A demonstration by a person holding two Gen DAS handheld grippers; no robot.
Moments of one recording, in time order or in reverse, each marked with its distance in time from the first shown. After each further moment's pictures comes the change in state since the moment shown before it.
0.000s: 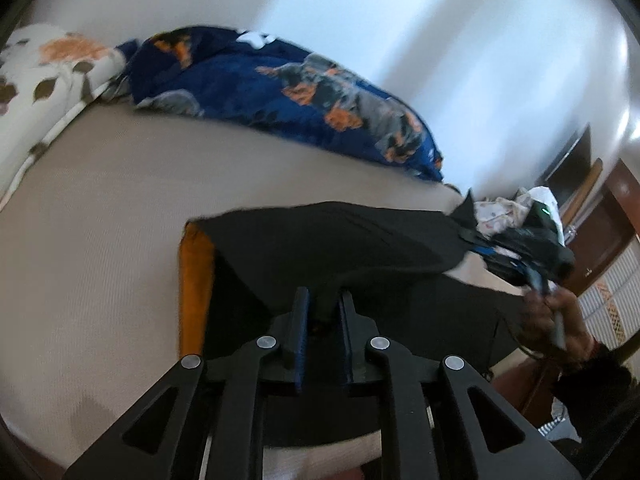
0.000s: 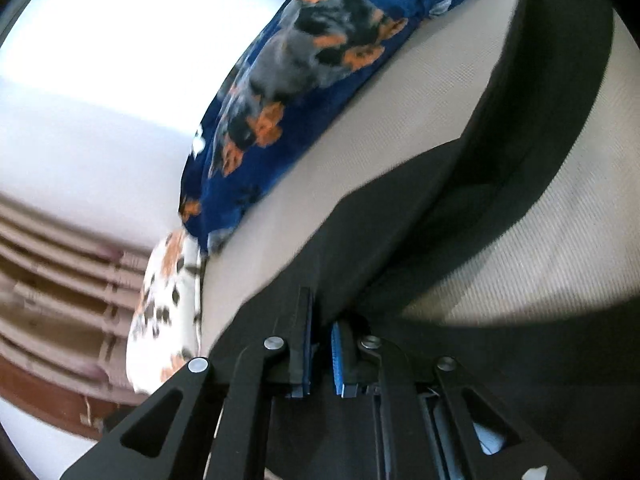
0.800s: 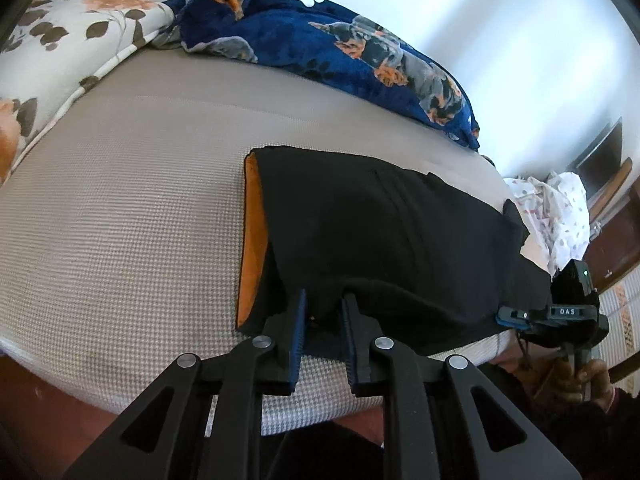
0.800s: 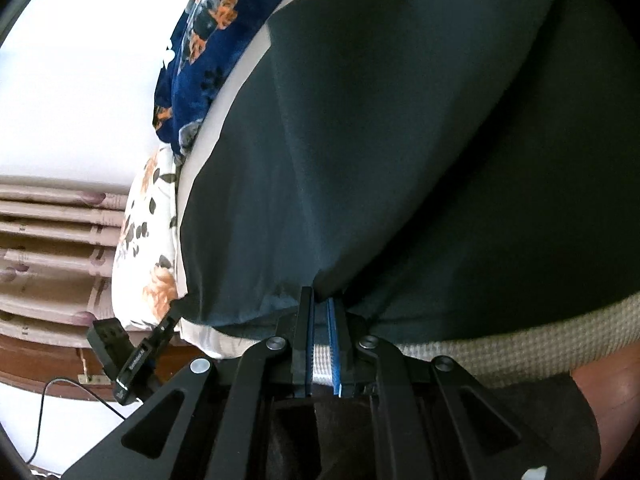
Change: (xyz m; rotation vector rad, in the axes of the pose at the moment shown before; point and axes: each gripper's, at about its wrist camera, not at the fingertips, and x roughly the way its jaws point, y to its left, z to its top) left arm -0.018 0.030 -0.050 -0.054 0.108 0.104; right arm -0.008 -0.040 -0.156 0.084 0.215 -0.042
